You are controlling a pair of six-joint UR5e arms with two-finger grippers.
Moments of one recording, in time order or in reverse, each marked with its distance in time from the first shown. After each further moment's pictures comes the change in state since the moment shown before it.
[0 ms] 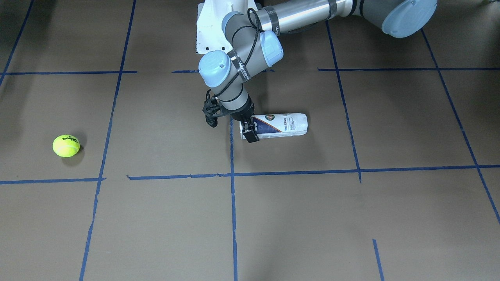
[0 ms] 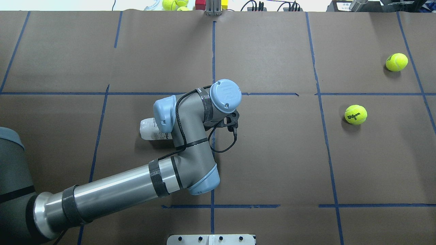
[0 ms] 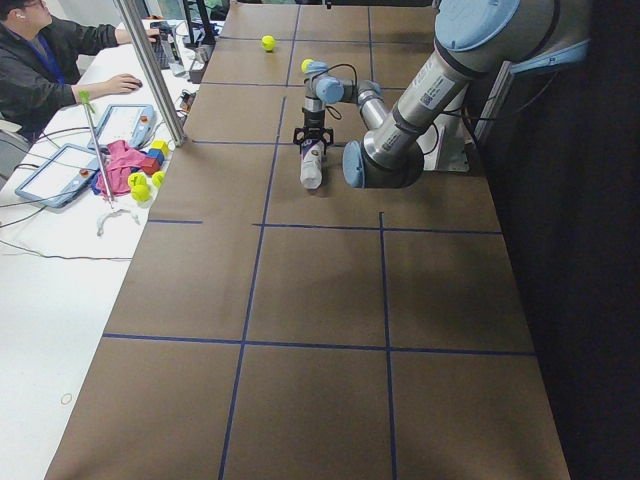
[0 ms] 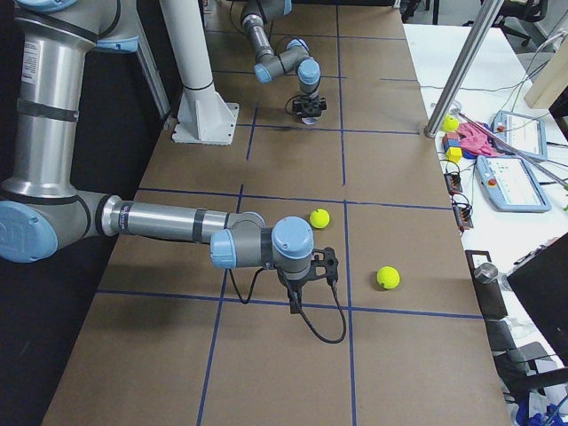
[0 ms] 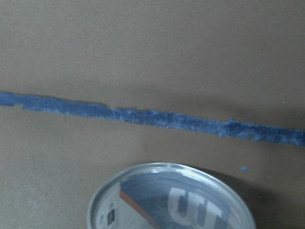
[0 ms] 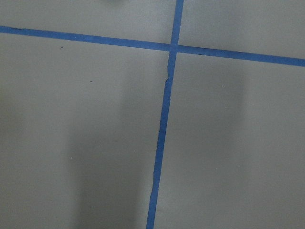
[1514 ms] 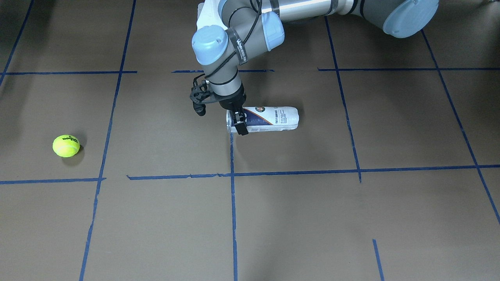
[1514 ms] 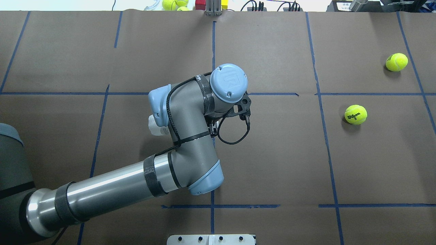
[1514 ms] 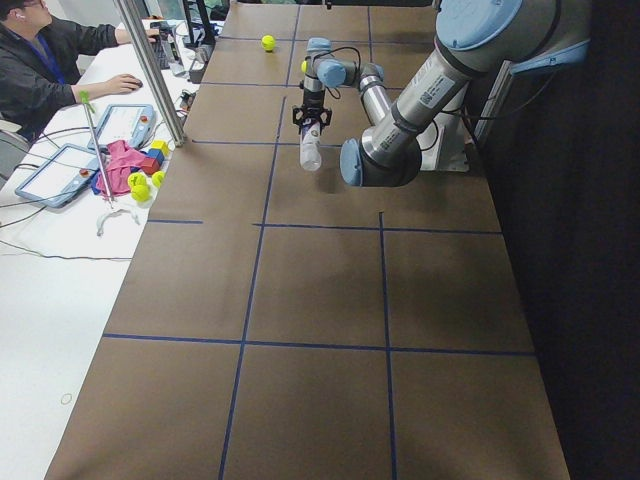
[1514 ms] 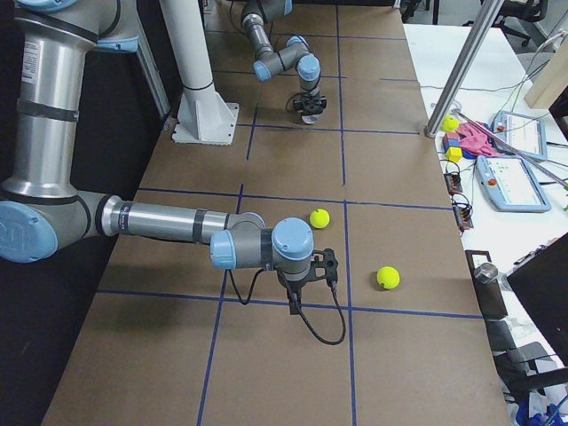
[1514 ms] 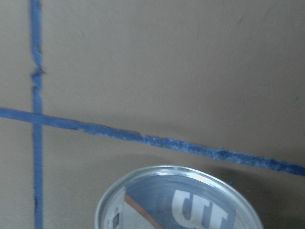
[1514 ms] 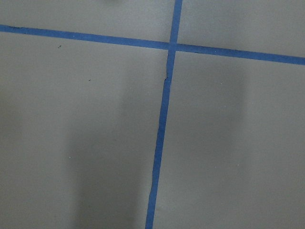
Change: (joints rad) left arm -0.031 -0.012 -0.163 -0.030 -0.004 -0.089; right arm 0.000 0.000 -0.004 0.000 0.000 -0.002
